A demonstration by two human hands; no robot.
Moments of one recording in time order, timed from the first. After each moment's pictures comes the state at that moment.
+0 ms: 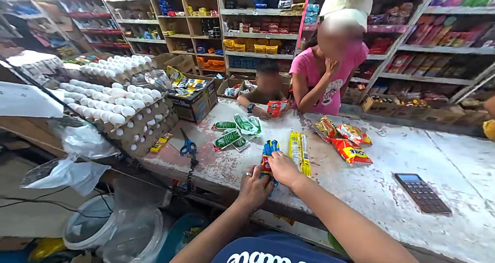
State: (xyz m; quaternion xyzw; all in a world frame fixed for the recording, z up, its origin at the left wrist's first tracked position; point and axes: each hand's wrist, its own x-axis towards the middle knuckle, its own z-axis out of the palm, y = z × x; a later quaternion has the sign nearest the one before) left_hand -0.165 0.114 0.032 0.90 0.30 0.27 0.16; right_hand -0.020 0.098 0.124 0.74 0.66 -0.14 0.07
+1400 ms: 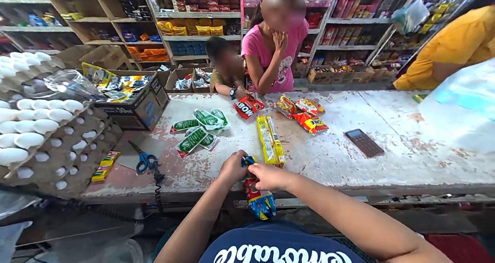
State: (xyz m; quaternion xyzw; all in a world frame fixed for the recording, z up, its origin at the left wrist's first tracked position) left_hand -0.129 0.179 0.063 0.86 0.30 0.01 0.41; right_hand -0.030 0.052 0.128 0.70 0.63 -0.34 0.01
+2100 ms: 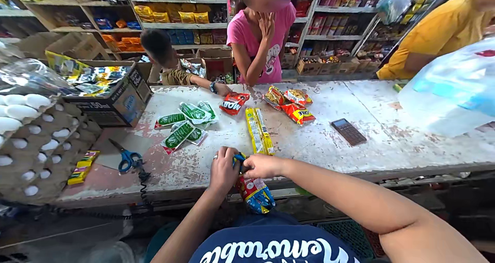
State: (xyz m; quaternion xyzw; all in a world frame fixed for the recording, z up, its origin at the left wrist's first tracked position) left_hand -0.149 0.136 0.052 0.90 0.26 0.23 0.27; right_hand -0.010 0.043 0.133 0.68 0.61 -0.40 -0.03
